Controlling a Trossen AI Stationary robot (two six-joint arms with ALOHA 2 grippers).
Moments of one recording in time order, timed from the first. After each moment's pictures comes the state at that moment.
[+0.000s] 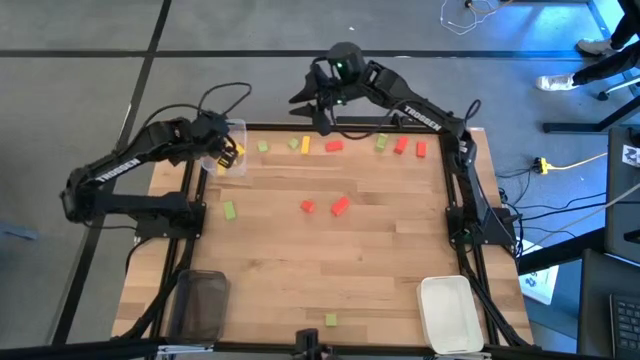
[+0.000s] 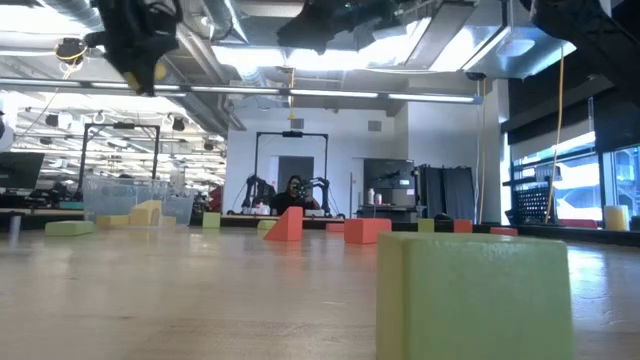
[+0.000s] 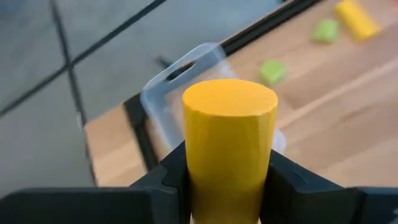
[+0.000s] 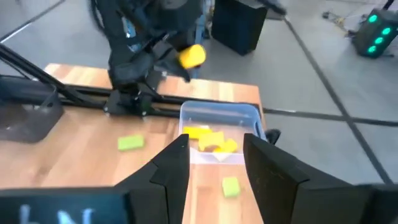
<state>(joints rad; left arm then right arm) 0.56 0.96 1.11 -1.19 -0.56 -0.39 -0.49 2.11 2.35 -0.69 -0.49 -0.32</state>
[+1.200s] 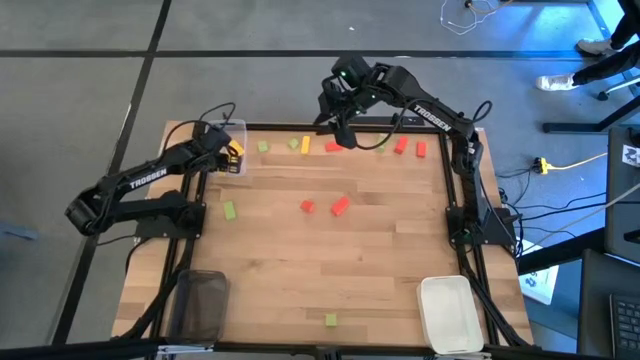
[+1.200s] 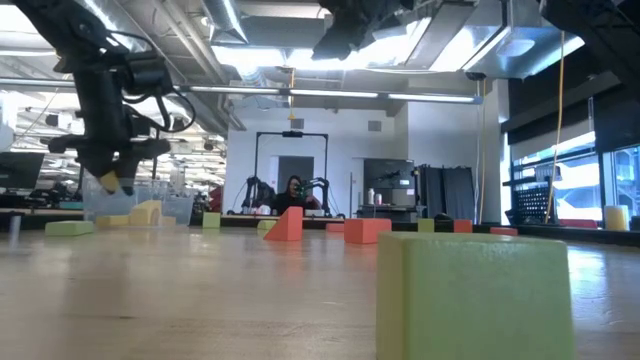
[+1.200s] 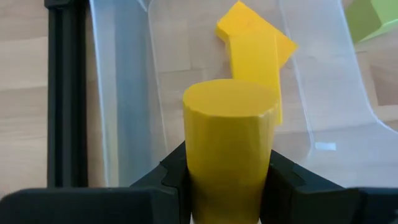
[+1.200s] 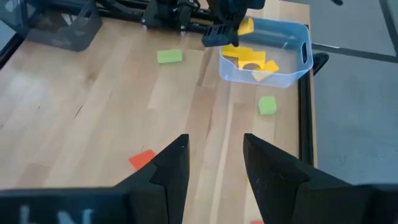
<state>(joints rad) 0.89 0.97 0.50 -0.61 -0.33 -0.55 -0.49 2.05 2.35 -1.13 -0.48 -0.53</state>
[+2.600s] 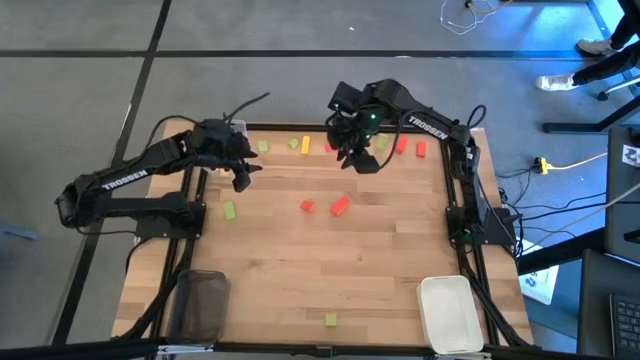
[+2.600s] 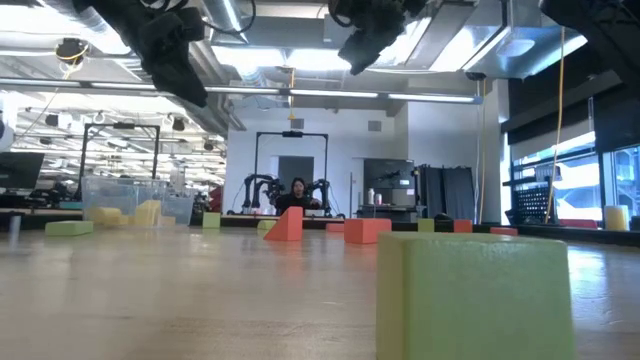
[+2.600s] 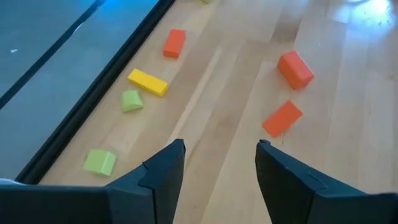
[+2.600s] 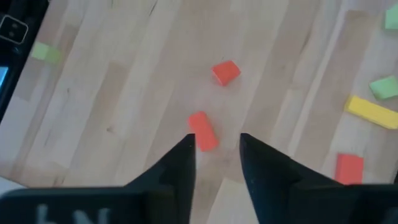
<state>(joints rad) 0.53 0.87 0.82 -0.59 0.07 0.06 -0.38 2.06 2.33 -1.56 -0.42 -0.67</state>
